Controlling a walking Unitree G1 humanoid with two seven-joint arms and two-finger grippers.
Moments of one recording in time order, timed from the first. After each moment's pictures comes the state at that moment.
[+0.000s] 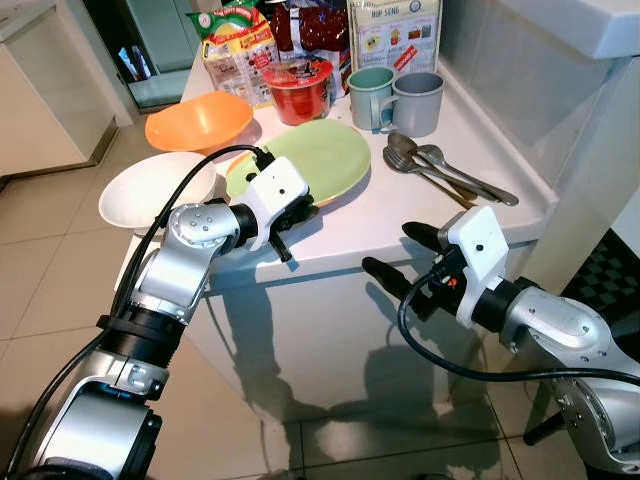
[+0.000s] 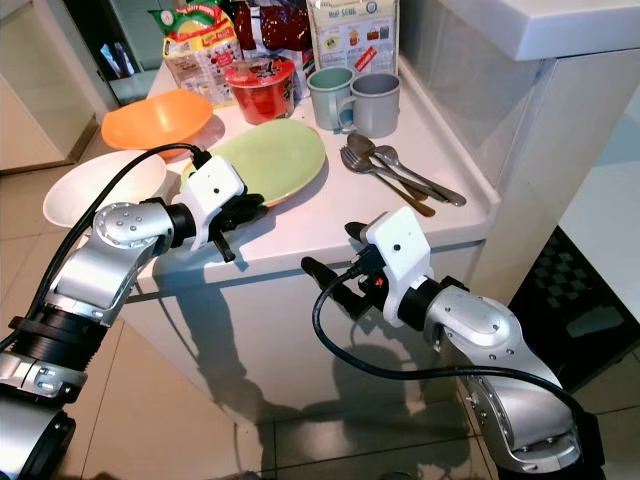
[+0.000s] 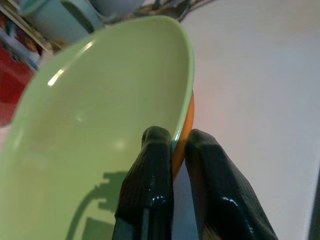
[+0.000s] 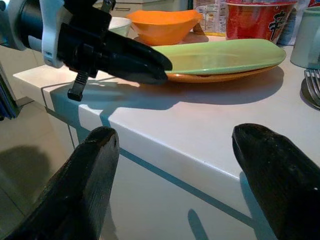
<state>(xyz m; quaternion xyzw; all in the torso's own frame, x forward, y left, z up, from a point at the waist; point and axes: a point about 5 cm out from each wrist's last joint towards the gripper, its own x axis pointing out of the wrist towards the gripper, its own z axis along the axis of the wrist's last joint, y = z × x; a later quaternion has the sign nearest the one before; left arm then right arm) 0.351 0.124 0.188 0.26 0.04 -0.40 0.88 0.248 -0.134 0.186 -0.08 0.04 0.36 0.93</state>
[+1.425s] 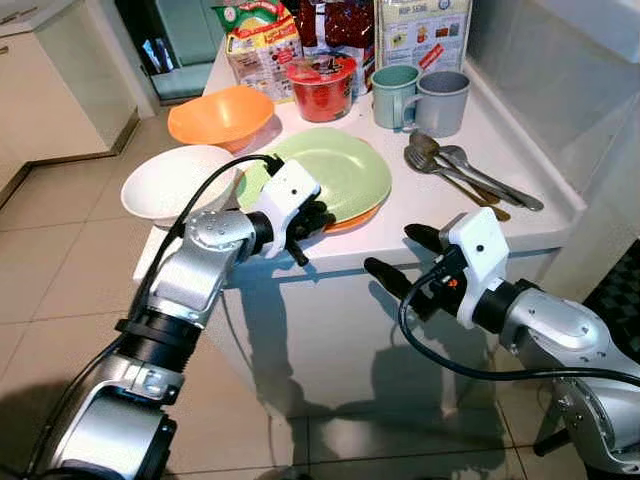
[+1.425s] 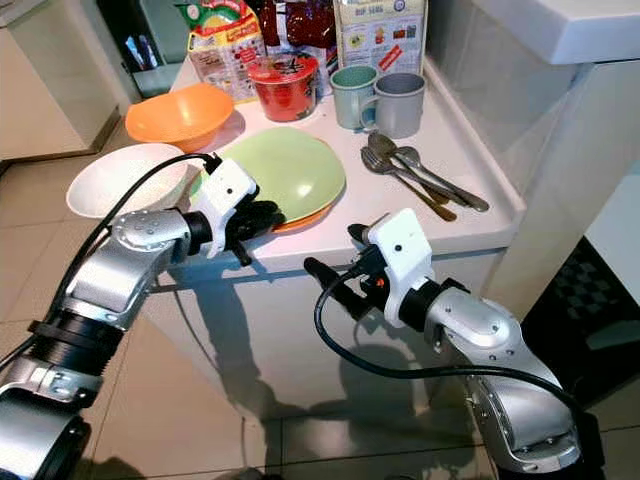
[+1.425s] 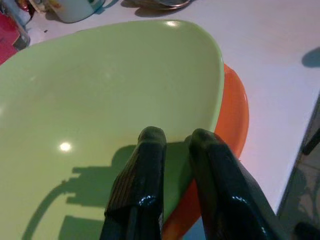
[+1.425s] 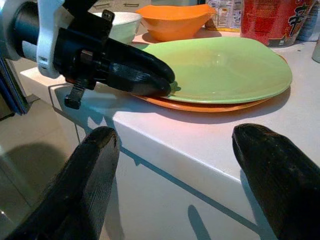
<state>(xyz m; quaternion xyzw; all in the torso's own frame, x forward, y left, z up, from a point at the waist) 0.347 0.108 0.180 0.19 0.09 -0.41 0.89 0.249 -0.136 0.184 -0.08 0.05 0.36 0.93</state>
